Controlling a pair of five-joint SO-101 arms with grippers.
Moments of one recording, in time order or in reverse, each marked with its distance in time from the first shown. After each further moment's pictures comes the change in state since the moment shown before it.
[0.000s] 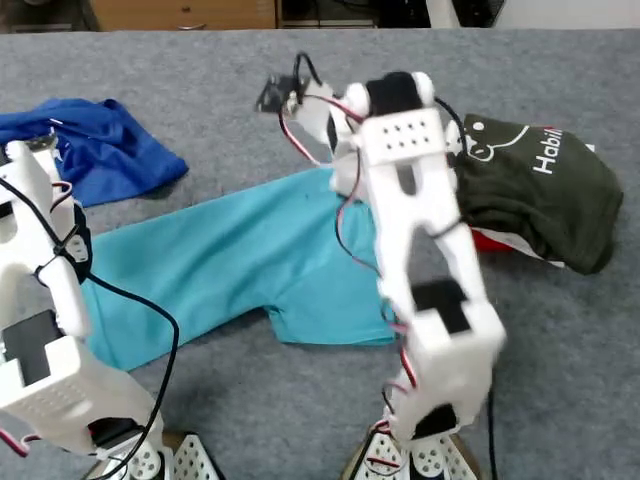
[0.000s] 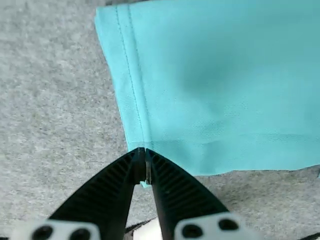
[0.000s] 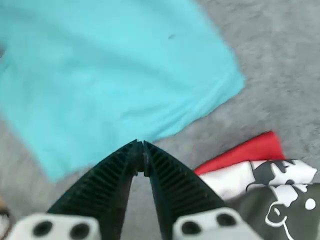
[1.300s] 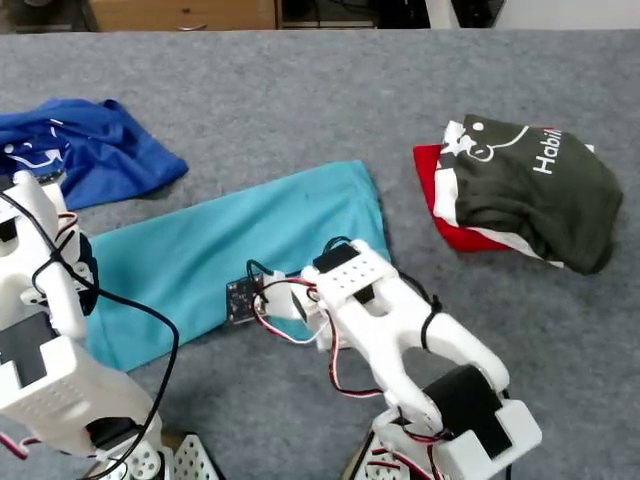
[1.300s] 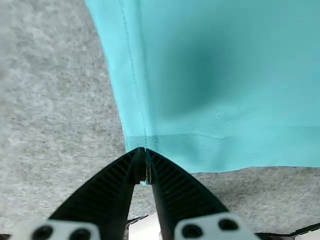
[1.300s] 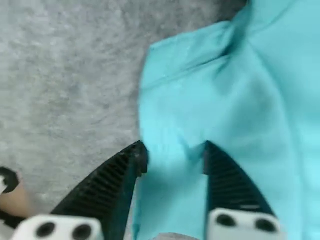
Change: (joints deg) left arm -2.5 0.0 12.1 -5.2 -0.5; right arm -17.3 -20.9 74.3 -40.7 7.0
